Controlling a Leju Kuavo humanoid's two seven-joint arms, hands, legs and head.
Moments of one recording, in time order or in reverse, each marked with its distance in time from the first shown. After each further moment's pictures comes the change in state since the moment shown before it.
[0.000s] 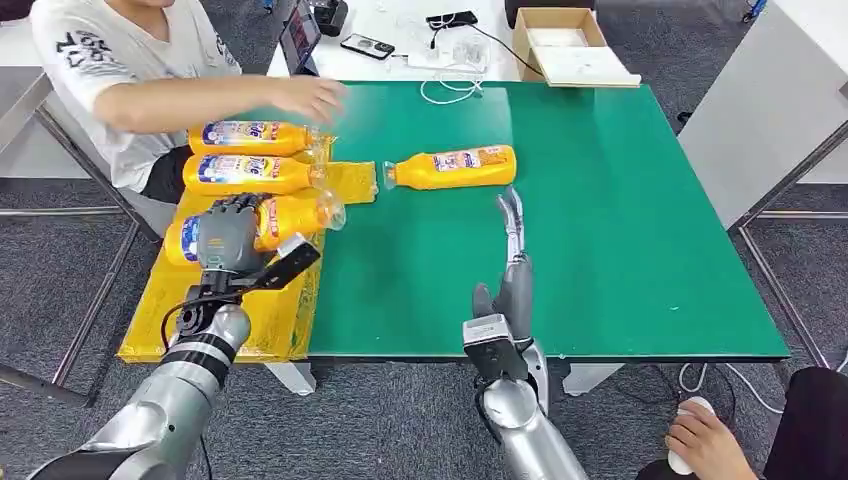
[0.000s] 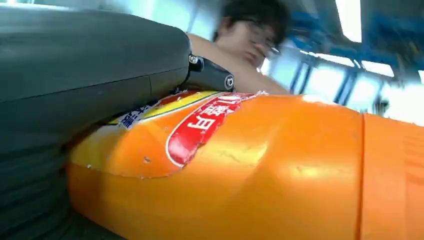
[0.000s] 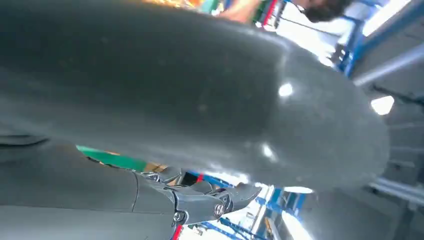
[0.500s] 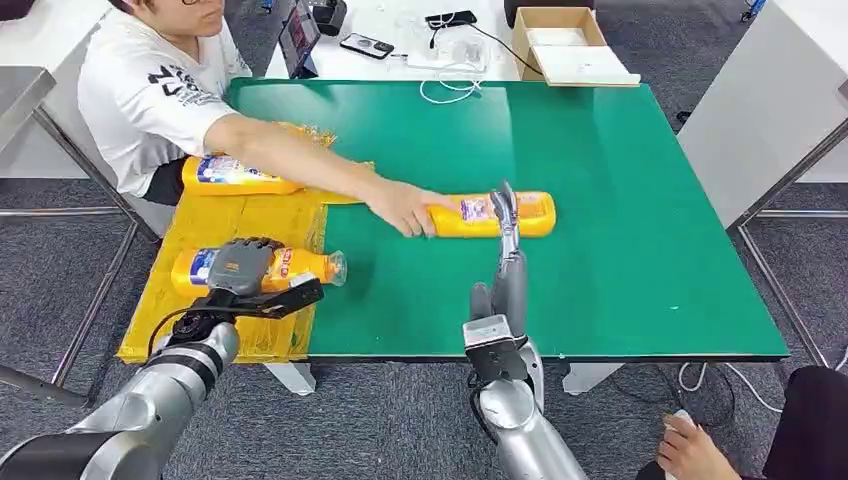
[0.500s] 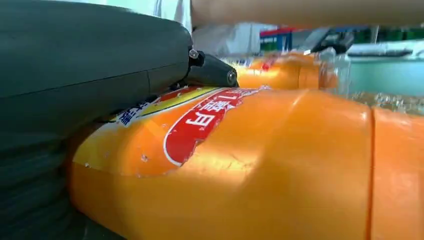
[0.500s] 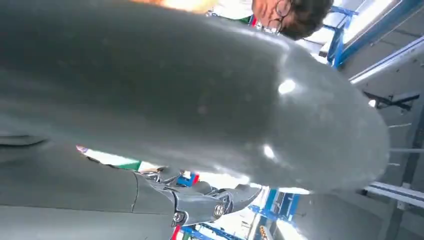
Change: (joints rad) left arm -0.057 0.064 -0.044 0.241 -0.101 -0.188 0.053; right arm -0.010 -0.007 0.042 -0.014 -0.037 0.032 0.000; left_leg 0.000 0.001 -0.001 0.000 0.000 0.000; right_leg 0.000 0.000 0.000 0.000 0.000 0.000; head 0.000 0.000
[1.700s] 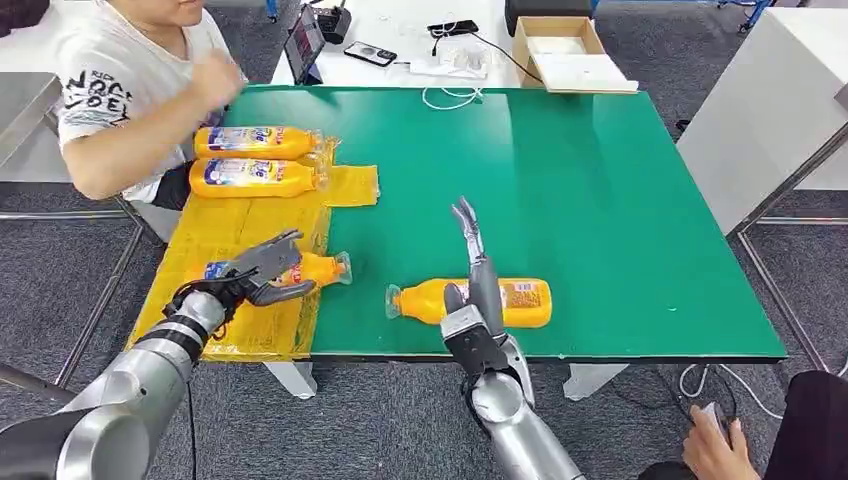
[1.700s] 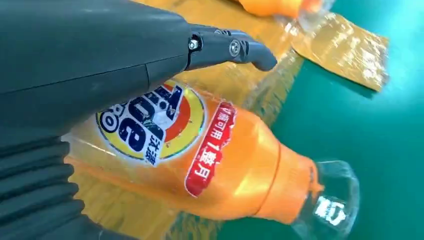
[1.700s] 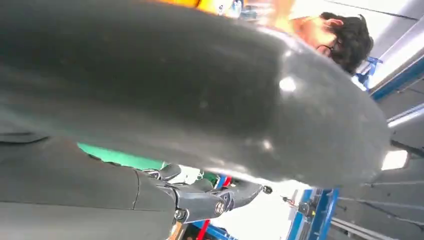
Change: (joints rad) left arm -0.079 0.001 0.147 0.030 0.345 -0.691 -0.114; right arm -0.040 0.011 -0.015 0.159 0.013 0.138 0.016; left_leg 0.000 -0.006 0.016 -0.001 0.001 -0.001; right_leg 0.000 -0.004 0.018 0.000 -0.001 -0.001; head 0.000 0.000
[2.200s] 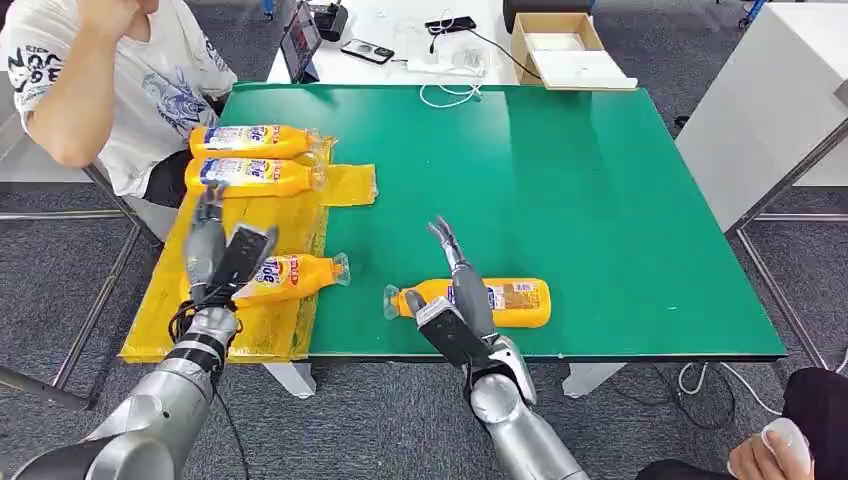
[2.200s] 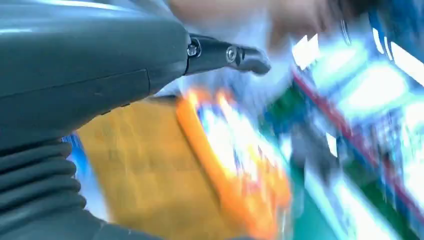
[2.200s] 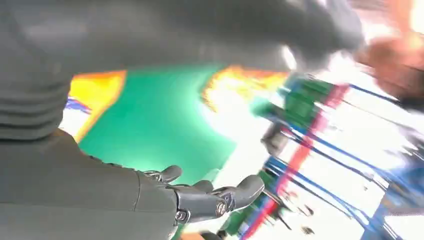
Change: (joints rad) left arm 0.127 -0.069 0.052 -0.187 0.421 0.851 -0.247; right arm -0.029 -0.025 -0.009 0.095 0.177 0.087 0.192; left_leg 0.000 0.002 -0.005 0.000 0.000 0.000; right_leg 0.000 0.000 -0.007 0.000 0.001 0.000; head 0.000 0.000
